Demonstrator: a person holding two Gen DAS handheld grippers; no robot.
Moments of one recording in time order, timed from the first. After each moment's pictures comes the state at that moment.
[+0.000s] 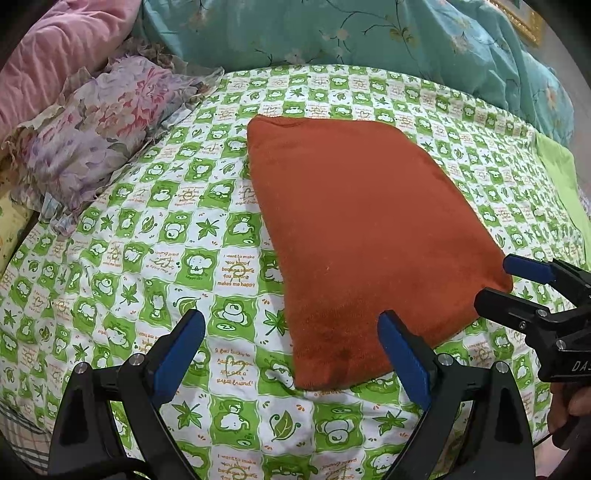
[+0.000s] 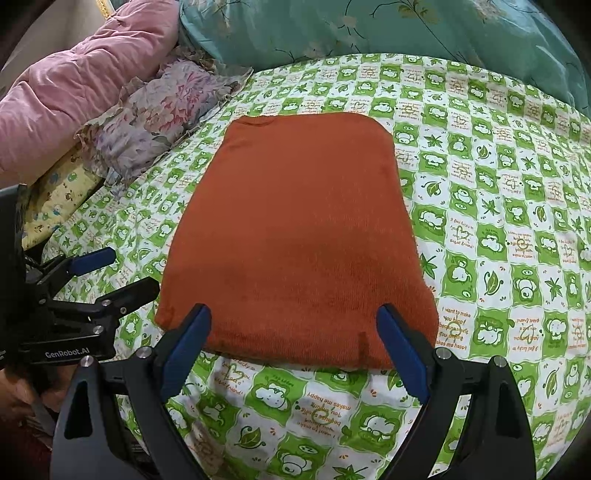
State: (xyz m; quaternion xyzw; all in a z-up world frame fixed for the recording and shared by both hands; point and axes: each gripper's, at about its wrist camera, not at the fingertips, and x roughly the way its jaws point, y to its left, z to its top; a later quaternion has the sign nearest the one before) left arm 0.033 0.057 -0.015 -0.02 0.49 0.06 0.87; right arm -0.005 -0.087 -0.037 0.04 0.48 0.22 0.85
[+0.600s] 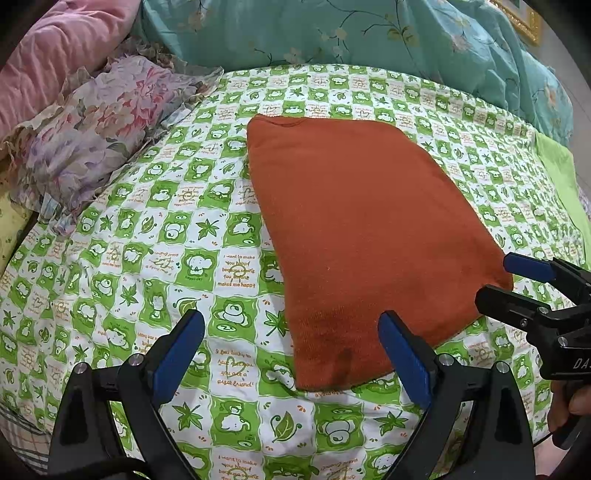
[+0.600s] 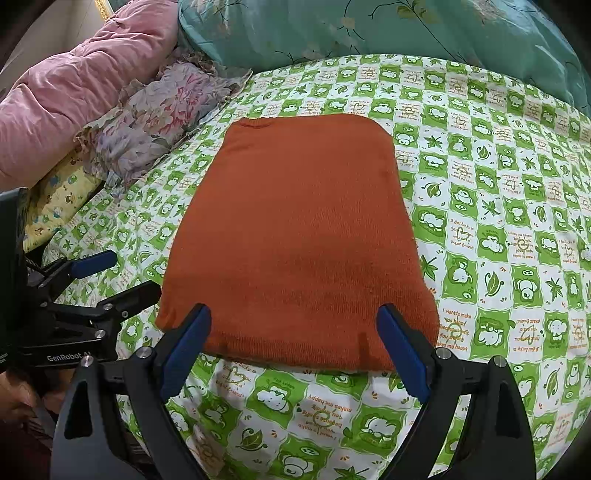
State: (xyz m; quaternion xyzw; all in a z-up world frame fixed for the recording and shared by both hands) left arm 0.034 0.059 -0.015 -0.02 0.49 0.06 0.87; right arm -0.004 -0.088 -0.036 0.04 0.47 0.22 0.85
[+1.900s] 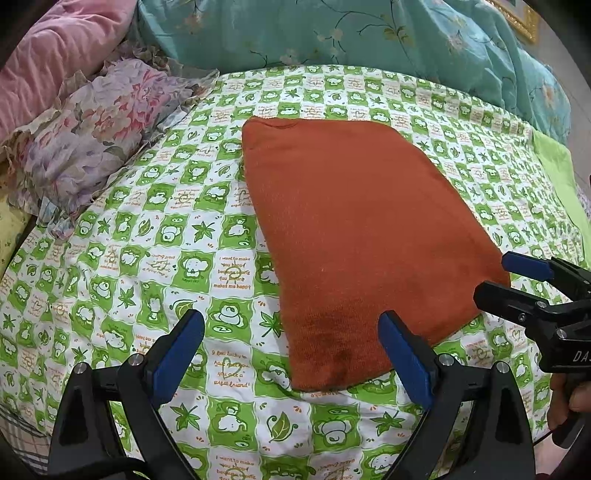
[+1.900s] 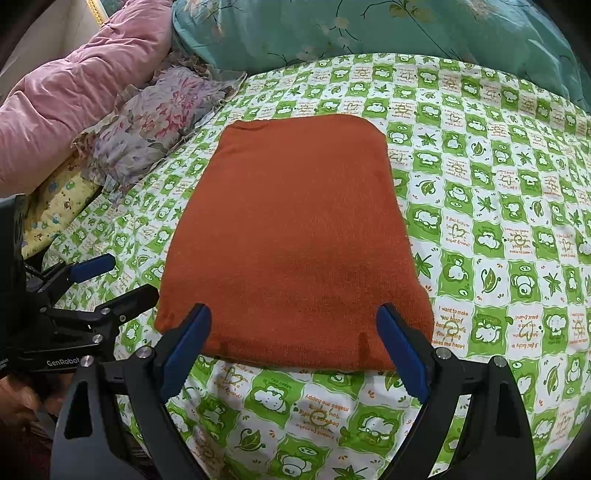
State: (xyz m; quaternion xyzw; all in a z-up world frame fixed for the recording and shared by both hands) left arm 0.034 0.053 -0.013 -0.01 0.49 0.05 0.87; right arm -0.003 -0.092 -0.037 0.05 0.48 0.21 0.85
